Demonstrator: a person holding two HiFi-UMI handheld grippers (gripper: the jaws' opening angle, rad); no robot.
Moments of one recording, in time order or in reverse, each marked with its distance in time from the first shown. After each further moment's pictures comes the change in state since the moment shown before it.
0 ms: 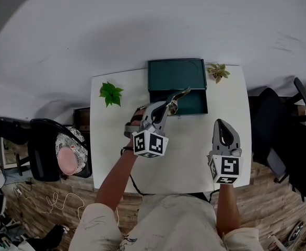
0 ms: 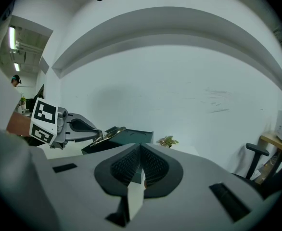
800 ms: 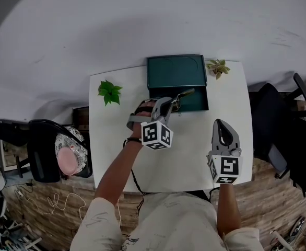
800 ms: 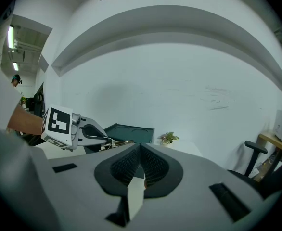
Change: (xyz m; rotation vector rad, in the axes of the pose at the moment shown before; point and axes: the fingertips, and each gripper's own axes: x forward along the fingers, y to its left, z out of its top) left arm 0.036 -0.029 -0.019 0.197 0.109 -0.132; right arm -0.005 0.010 -0.009 0.005 0.026 -0.006
